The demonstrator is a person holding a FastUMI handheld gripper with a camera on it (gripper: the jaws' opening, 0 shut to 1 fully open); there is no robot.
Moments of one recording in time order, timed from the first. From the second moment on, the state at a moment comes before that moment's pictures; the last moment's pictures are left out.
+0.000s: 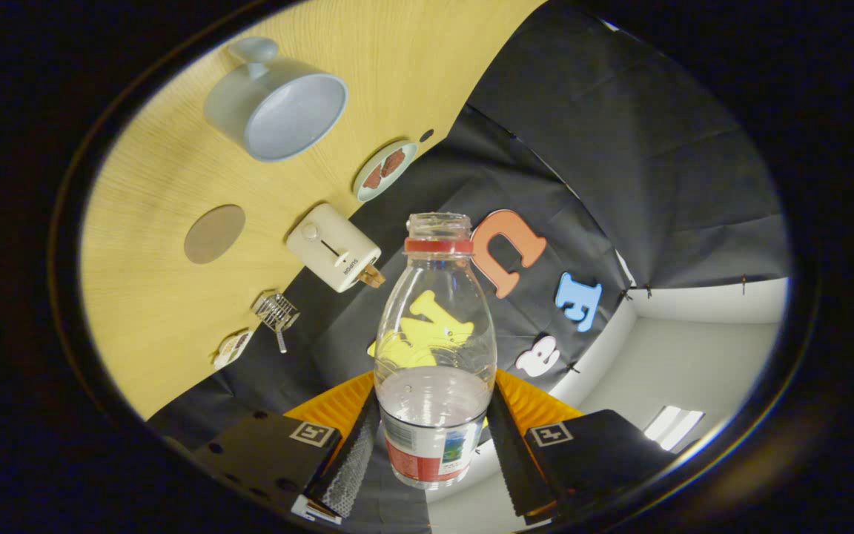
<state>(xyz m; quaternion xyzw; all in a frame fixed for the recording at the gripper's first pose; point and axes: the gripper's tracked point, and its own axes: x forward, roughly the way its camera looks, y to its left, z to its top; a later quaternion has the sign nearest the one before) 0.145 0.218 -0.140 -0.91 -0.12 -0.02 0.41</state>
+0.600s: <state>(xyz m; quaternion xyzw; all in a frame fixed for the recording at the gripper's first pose) 0.149 0.206 -0.159 -0.85 -0.08 0.01 0.52</state>
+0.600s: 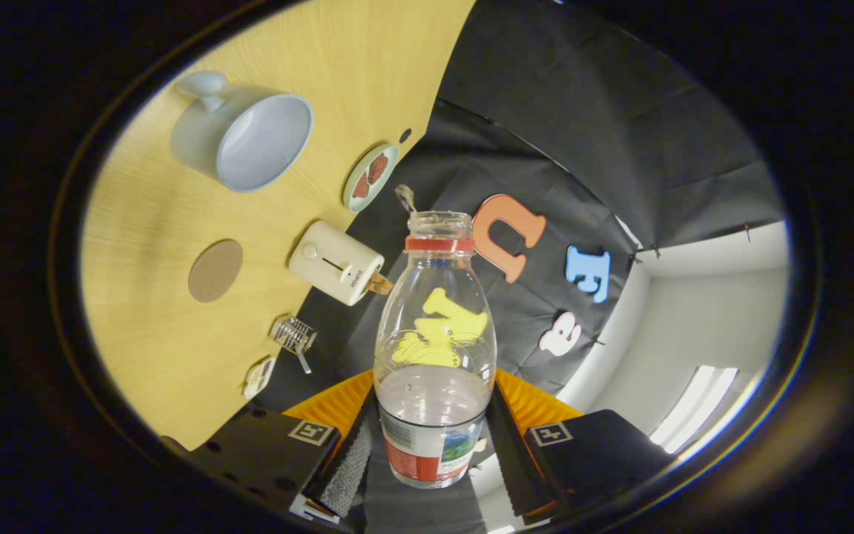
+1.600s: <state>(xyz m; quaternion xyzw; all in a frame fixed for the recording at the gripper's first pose) 0.144 0.166 -0.180 -0.56 -0.06 0.02 0.83</state>
